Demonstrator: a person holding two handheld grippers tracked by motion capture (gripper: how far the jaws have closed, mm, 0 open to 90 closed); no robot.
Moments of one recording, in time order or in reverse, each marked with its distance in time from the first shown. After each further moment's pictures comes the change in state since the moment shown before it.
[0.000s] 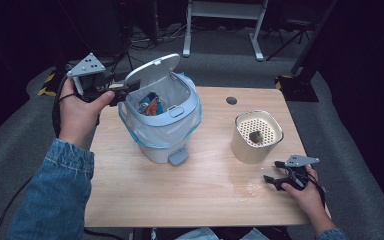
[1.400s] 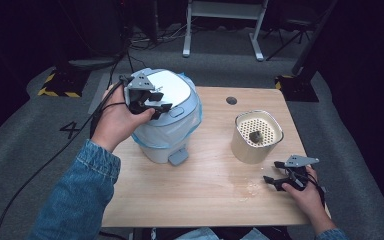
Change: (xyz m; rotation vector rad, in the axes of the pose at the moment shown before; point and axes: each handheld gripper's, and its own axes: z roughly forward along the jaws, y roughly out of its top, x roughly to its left) left arm -0.047 -0.007 0.065 0.283 -0.069 0.057; right arm 0.001 0.000 0.000 0.000 0.010 -0.010
